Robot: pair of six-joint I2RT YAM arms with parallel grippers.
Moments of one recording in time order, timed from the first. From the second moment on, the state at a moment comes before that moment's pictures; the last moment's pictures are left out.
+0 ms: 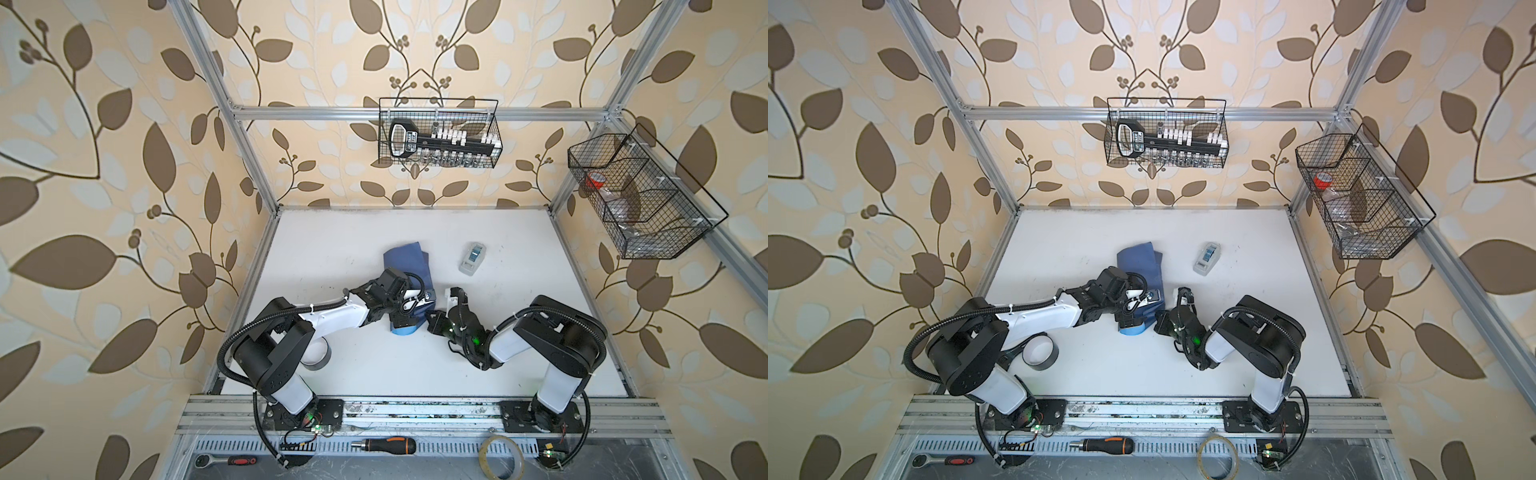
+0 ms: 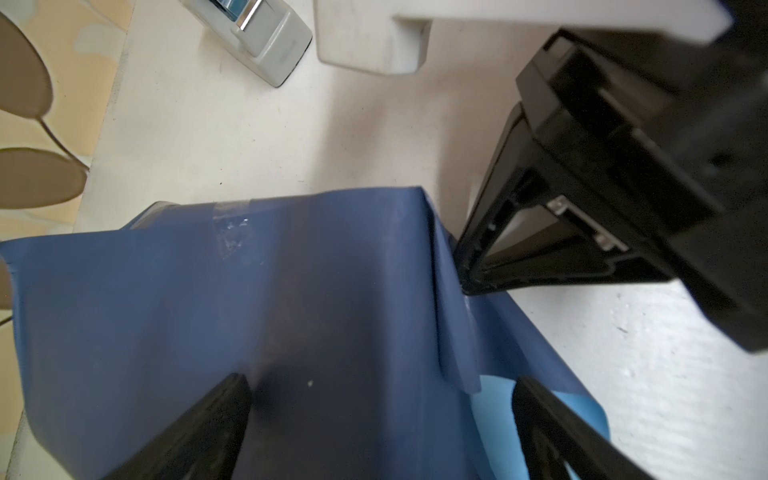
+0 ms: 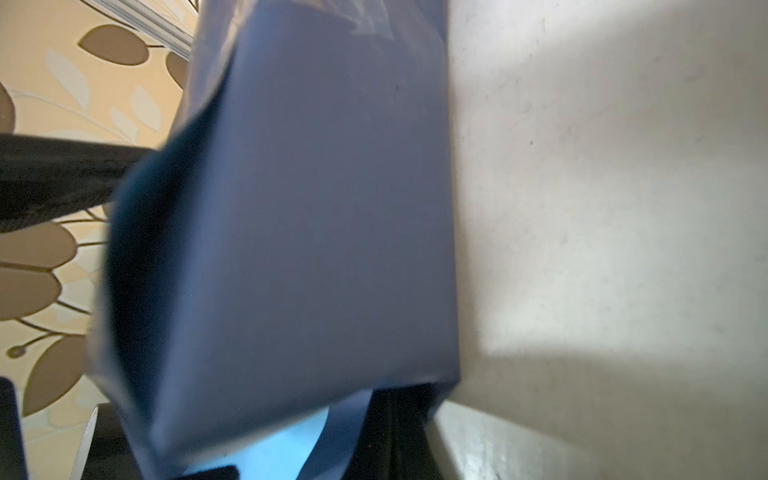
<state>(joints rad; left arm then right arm) -0.71 1.60 0.84 -0.04 0.12 0.74 0.78 1.80 0.40 0.87 0.14 0.92</state>
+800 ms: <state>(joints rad) -0.72 1.65 0.85 0.05 0.02 0.76 0.77 1.79 0.39 0.88 0.12 0.92</state>
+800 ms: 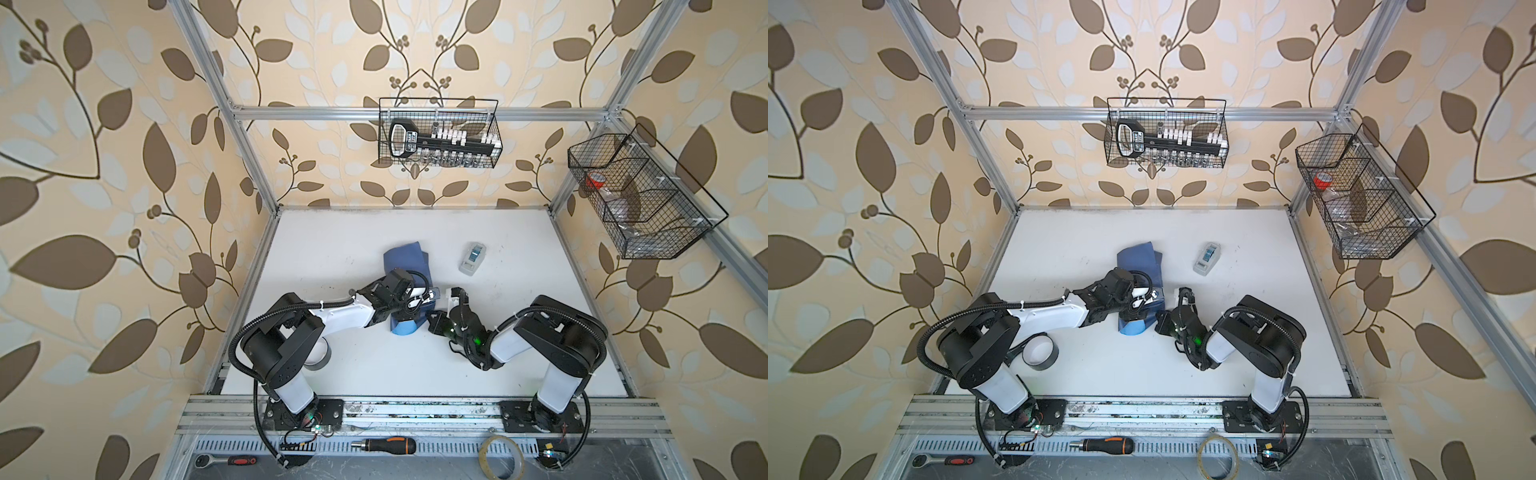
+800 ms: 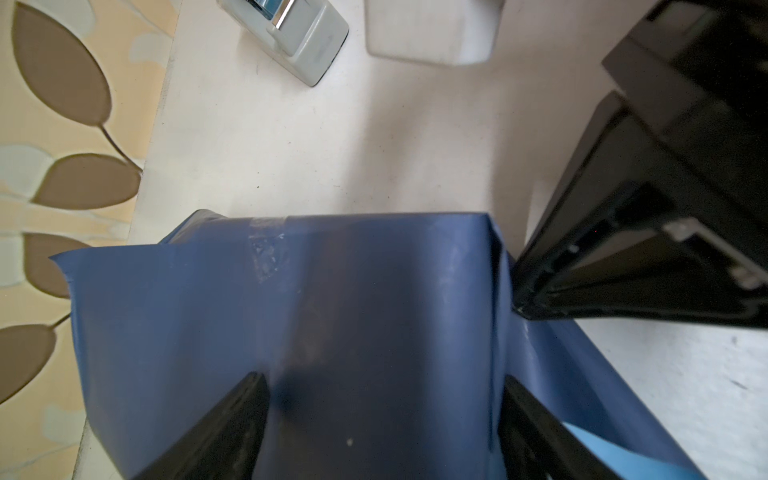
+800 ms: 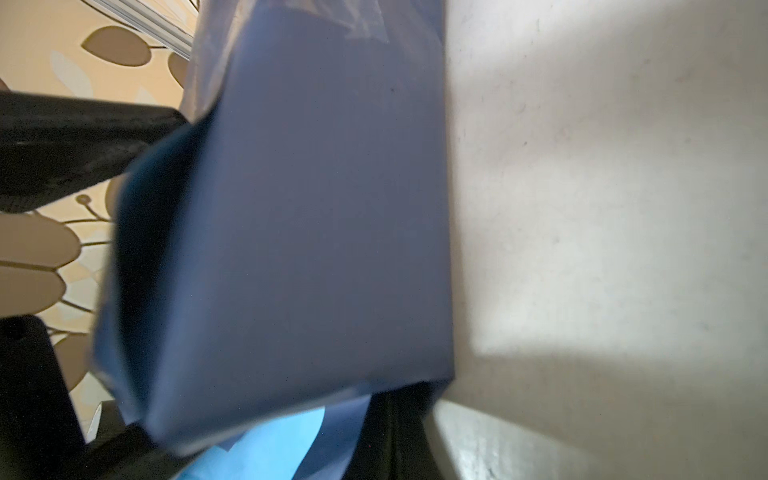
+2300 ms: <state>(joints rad) -0.72 1.65 0.85 0.05 0.02 0.76 0.85 1.77 0.34 0.91 0.06 1.02</state>
